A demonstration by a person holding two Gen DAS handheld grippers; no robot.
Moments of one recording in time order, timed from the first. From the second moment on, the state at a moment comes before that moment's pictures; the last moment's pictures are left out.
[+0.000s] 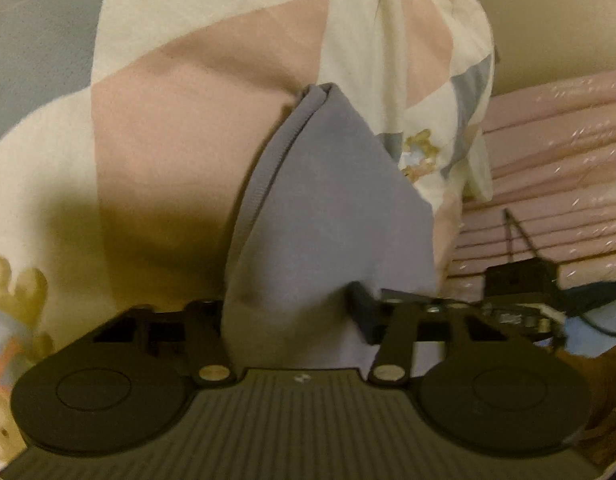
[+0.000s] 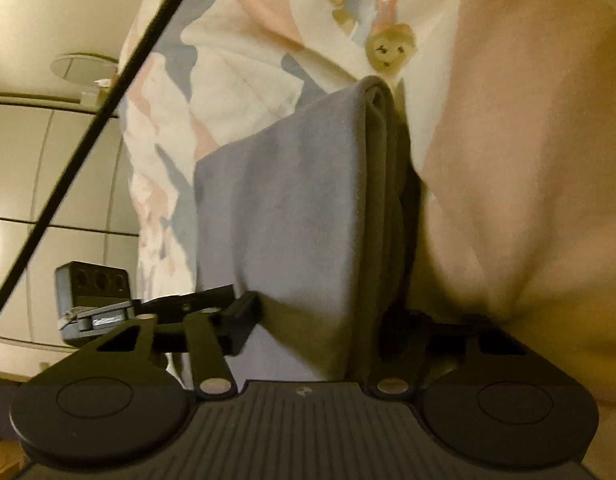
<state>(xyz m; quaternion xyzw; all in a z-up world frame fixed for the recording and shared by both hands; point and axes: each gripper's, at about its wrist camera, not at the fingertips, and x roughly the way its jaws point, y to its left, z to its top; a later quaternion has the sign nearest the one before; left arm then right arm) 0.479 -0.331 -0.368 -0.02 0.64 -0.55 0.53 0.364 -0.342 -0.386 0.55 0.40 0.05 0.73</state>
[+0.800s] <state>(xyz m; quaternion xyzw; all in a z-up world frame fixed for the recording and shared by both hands) 0.235 -0.112 -0.226 -0.27 0.57 -0.26 0.73 0.337 -0.272 -0.264 0.42 0.54 0.31 0.66</state>
